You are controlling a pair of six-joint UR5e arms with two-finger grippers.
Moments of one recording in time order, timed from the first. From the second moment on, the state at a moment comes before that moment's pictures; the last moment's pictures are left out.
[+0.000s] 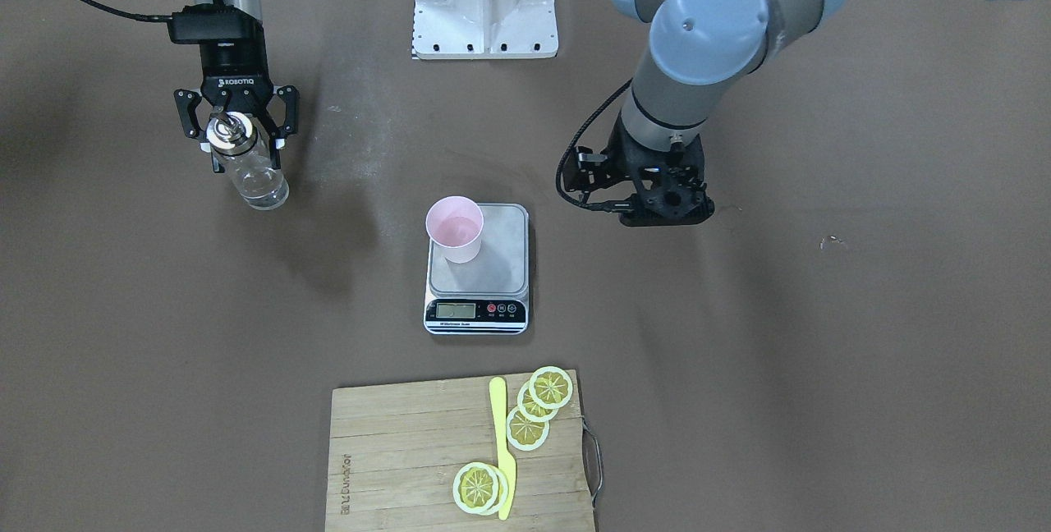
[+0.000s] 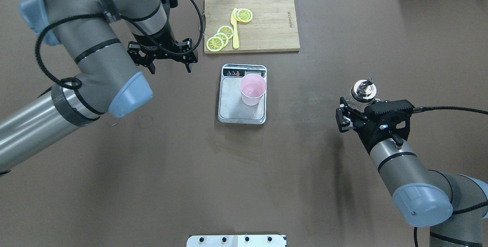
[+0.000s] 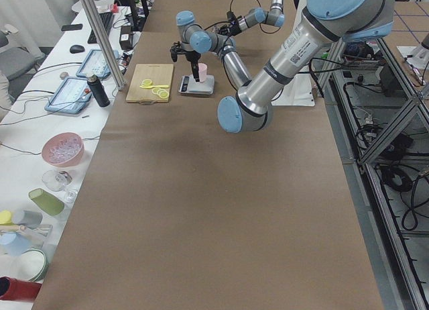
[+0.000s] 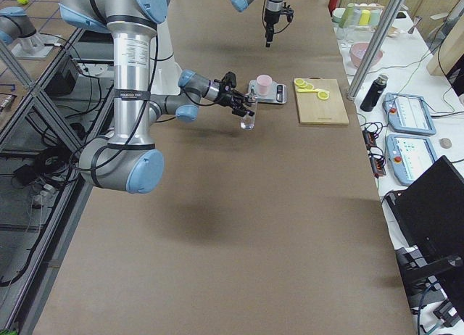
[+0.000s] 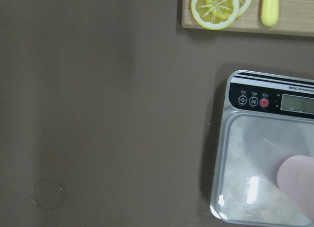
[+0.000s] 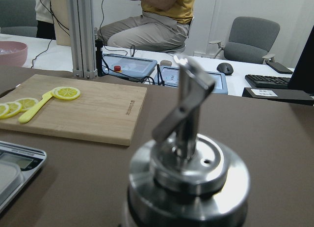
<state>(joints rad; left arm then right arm) -0.83 -2.29 -1.73 -1.31 -2.18 -0.91 0.26 -1.59 2.08 -1.04 0.75 1.09</state>
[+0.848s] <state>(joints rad) -1.13 -2.01 -1.84 -1.30 -2.19 -0.42 0.42 -1.22 1.90 -1.27 0.82 0.86</state>
